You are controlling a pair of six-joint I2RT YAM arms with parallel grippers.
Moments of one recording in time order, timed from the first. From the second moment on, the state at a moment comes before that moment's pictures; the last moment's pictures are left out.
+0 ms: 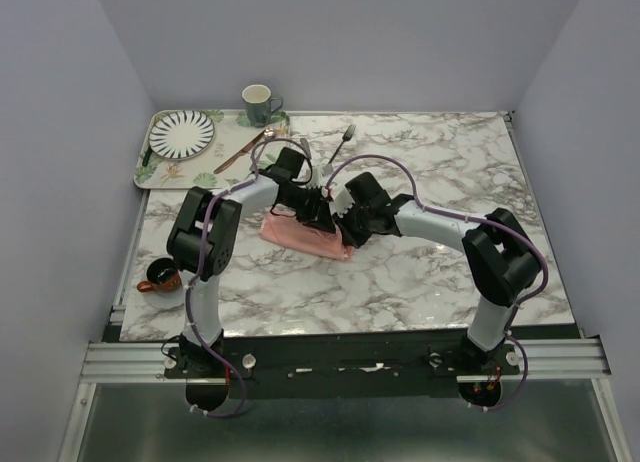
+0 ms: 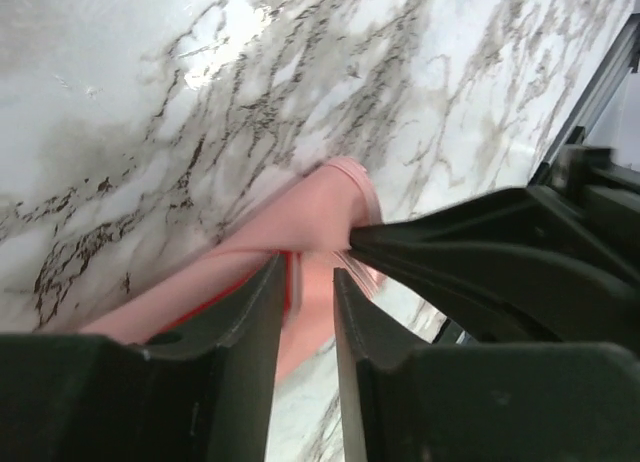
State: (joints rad) left arm -0.42 2.03 1.34 -0.40 0.78 -0.25; right arm 0.69 1.80 1.14 -0.31 -0.24 -0.16
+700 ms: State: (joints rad) left arm -0.36 1.85 0.96 -0.02 0.90 -0.59; right arm 0.68 1.81 1.18 -0.35 -0.23 -0.09
